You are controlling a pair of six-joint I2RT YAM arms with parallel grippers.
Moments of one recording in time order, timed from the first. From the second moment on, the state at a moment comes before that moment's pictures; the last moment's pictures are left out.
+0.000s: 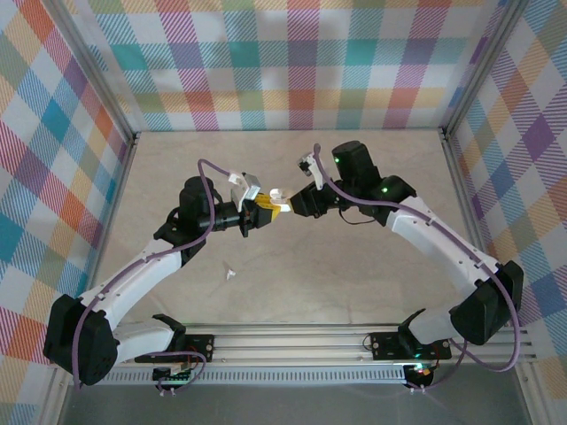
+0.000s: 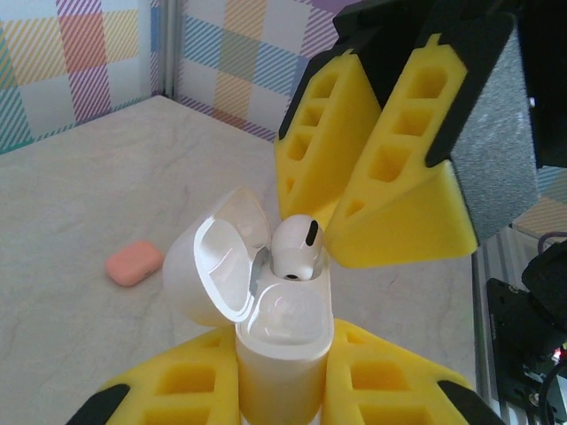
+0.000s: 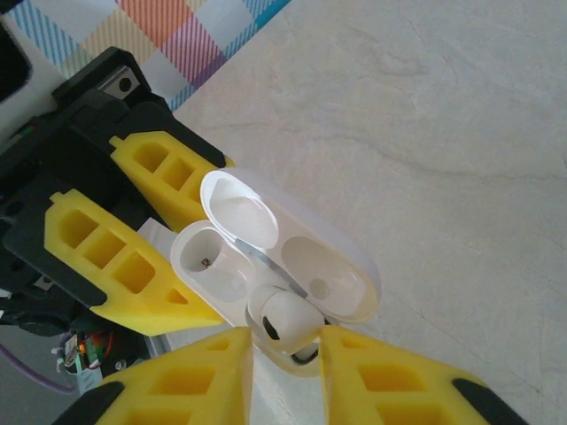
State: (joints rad) left arm -0.48 1.17 0.81 0.10 0.71 -0.03; right arm 0.64 1.39 1.35 -0.62 -0.53 0.11
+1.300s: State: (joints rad) left arm -0.47 1.08 0.76 0.13 0.47 -0.10; right arm 0.60 1.39 1.26 -0.47 -0.63 0.39
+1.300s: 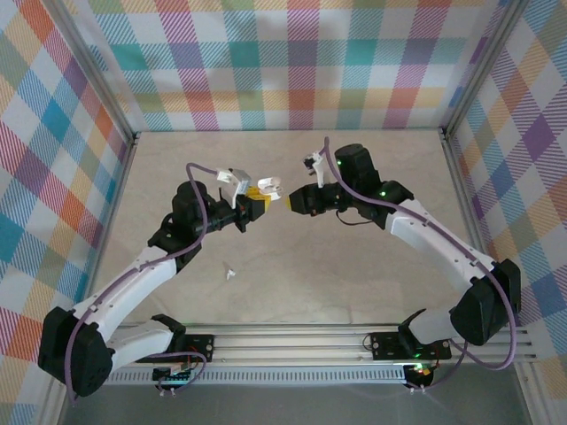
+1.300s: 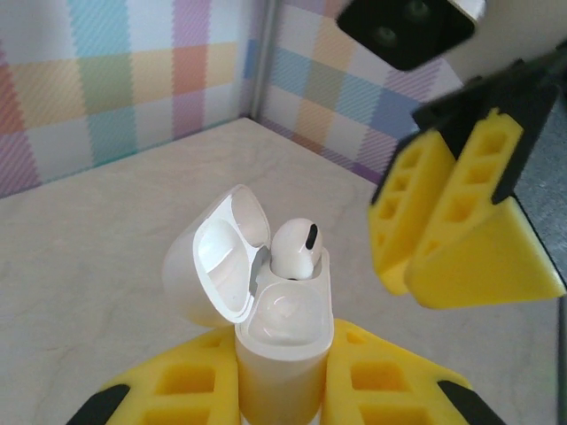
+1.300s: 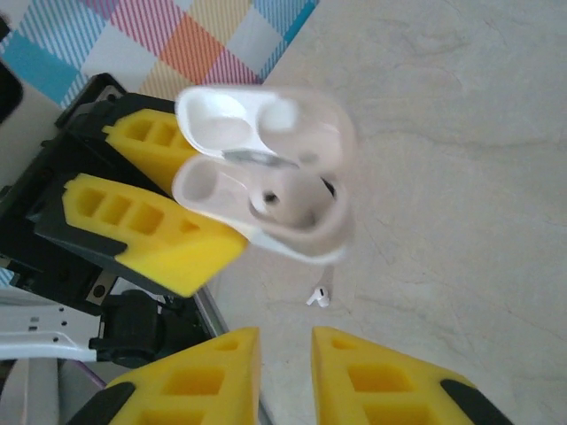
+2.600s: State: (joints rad) left arm -0.39 0.49 0.68 -0.51 -0.07 -0.21; right arm 1.03 2.05 1.42 -0.32 -0.40 0.23
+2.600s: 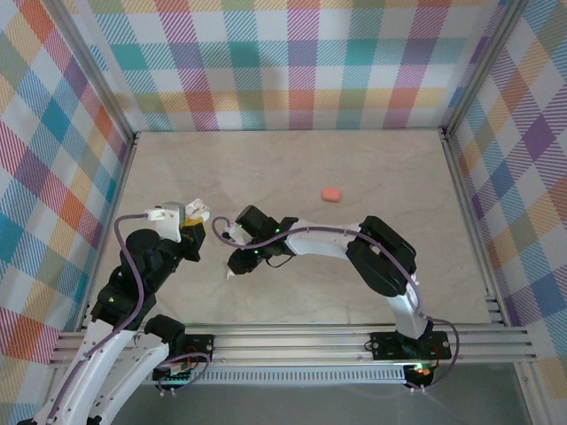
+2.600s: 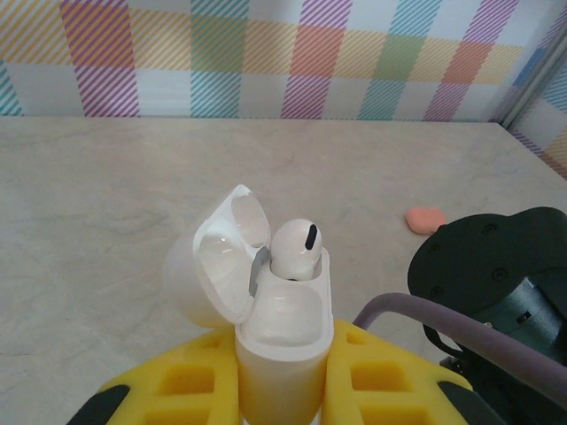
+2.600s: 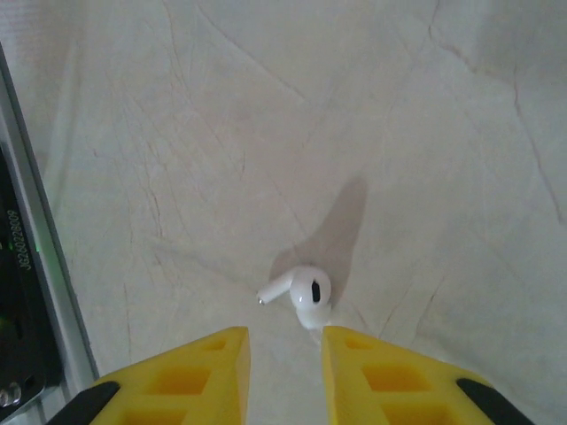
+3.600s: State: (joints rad) left arm -0.39 0.48 0.68 -0.54 -0.10 -0.21; right arm 1.06 2.17 1.54 -0.43 -0.38 0.18
